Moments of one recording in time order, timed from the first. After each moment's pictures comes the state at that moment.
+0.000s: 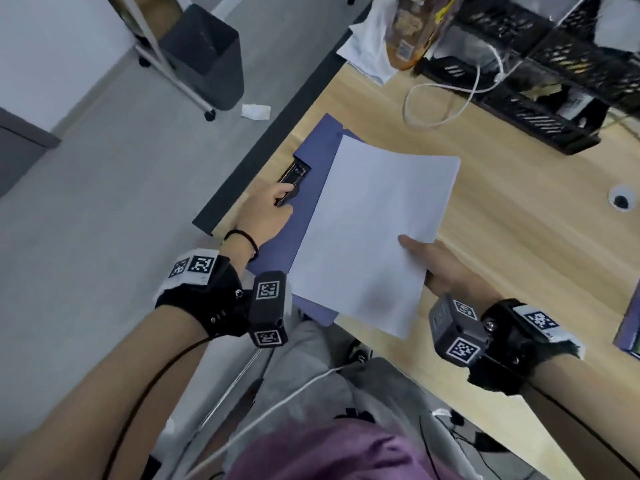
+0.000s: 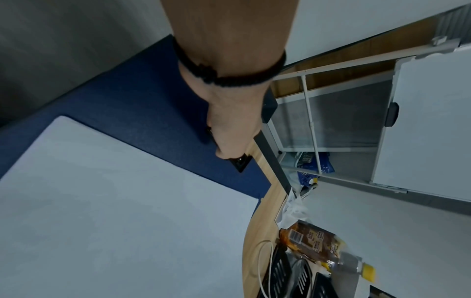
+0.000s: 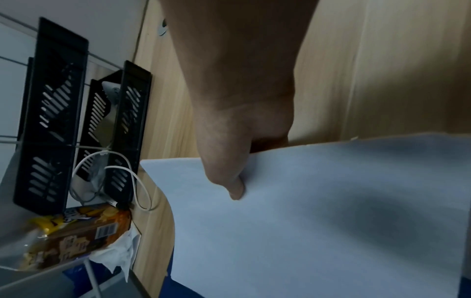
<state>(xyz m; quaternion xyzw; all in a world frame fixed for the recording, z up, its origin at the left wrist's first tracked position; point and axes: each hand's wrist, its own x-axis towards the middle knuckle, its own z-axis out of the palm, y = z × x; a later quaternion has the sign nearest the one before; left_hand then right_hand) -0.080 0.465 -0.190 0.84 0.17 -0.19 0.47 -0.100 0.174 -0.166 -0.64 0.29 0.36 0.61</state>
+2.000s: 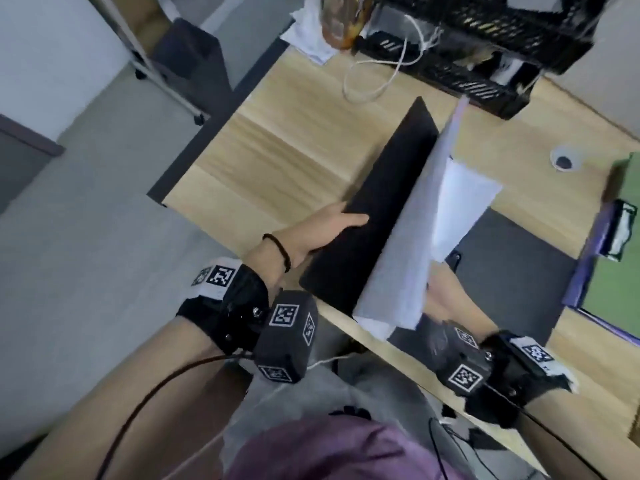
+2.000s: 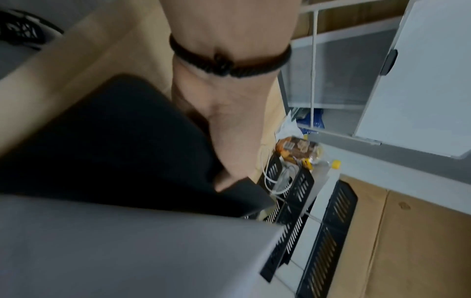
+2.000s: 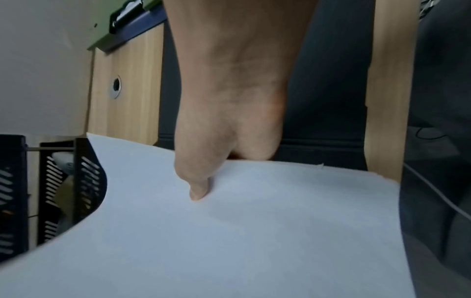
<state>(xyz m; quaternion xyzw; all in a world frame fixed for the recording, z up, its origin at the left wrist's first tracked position) -0.145 0.268 -0.106 0.64 0.13 -0.40 0.64 -0.204 0.049 -0.147 -0.57 0.34 0.32 0.68</state>
